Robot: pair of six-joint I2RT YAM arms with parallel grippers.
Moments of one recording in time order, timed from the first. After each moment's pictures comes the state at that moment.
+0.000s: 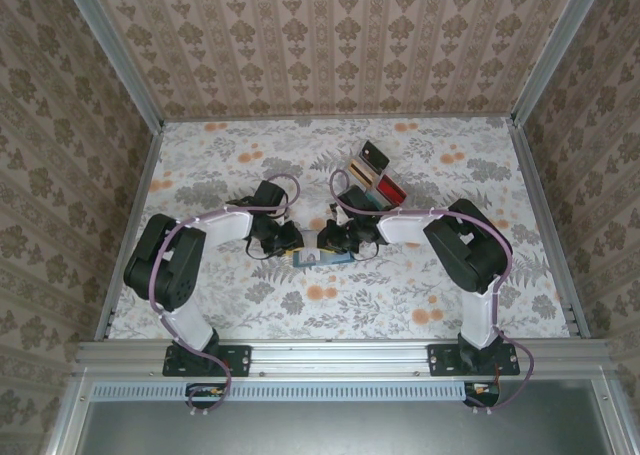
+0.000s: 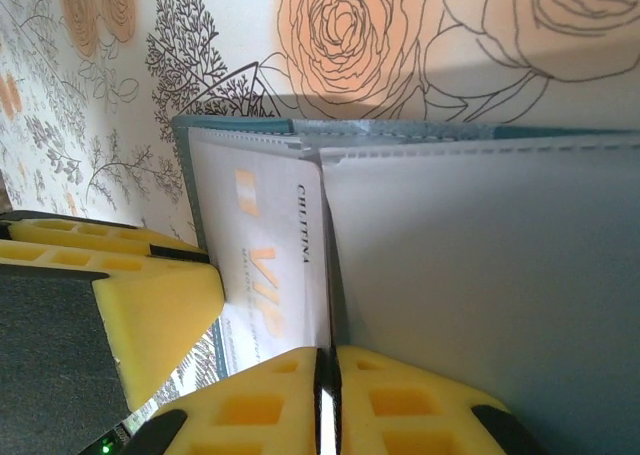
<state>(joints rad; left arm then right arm) -0.50 1.72 0.92 -0.45 0.40 -0.69 0.64 1.94 1.06 -0.07 -0.49 0.84</state>
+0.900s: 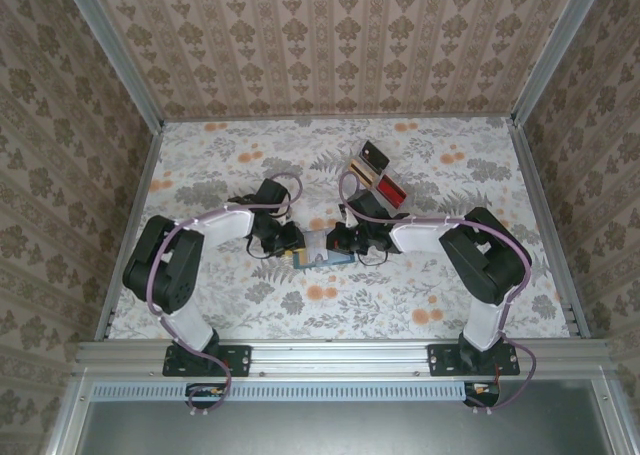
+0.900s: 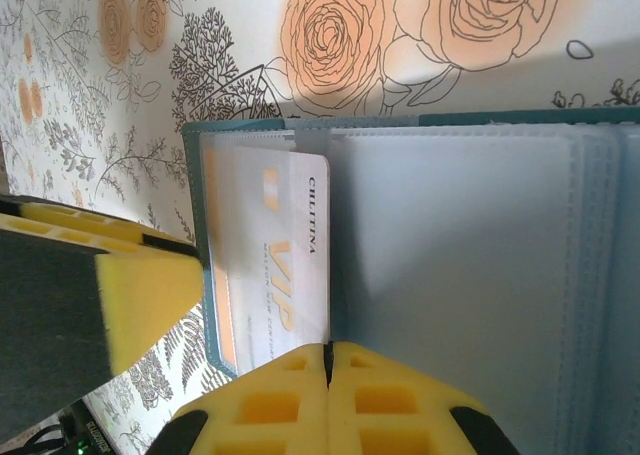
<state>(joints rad) -0.52 1.69 0.96 -0.54 0.38 -0.67 0.62 1.82 0.93 0.01 -0.42 0.81</state>
